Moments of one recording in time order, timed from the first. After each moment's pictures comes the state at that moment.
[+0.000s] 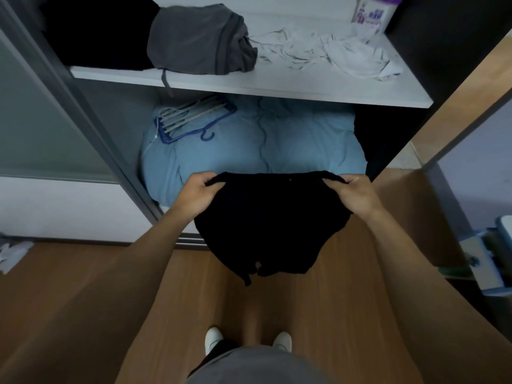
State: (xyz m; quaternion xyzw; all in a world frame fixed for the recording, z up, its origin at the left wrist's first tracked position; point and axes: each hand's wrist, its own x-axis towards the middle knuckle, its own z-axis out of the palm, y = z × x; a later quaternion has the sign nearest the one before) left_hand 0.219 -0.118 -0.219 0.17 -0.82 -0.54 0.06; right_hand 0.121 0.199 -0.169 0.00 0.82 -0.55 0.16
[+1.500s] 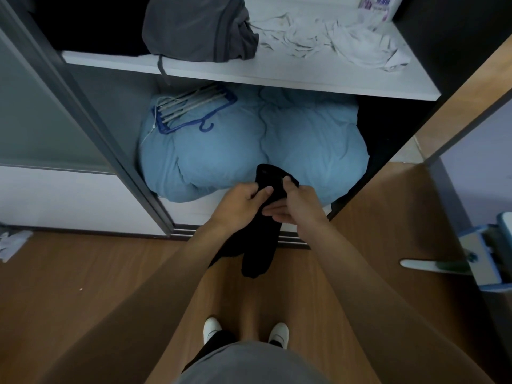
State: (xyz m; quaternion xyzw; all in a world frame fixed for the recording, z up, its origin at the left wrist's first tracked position) left_hand 0.223 -0.030 -0.221 0.07 -0.83 -0.55 0.04; right_hand 0.188 0.105 -0.170 0.10 0.74 -0.61 0.26
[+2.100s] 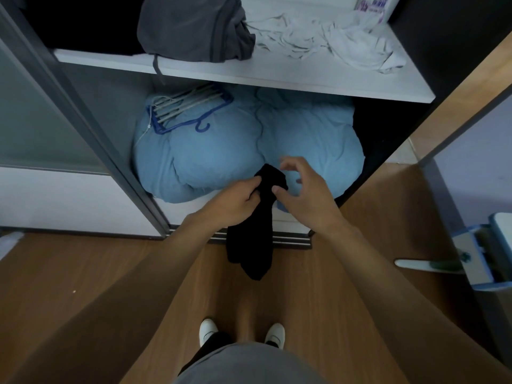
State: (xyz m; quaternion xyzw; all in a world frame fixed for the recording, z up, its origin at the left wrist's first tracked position) left_hand 0.215 -0.047 -0.209 -0.07 -0.91 -0.41 0.03; right_hand 0.173 0.135 -0.159 -0.26 0.87 -0.41 0.05
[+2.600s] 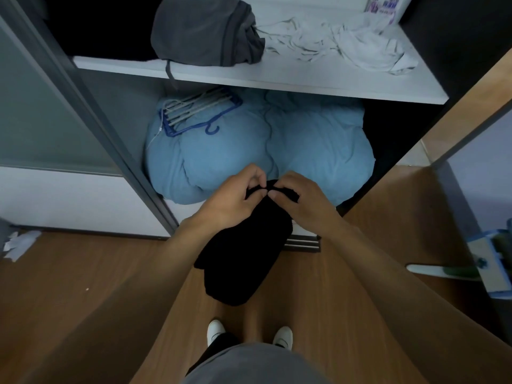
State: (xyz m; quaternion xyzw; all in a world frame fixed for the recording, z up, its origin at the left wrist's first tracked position) left_hand 0.235 -0.058 -0.185 -0.04 -0.86 -0.50 0.06; right_hand 0.173 0.123 -0.167 -0.36 0.84 -0.40 0.08
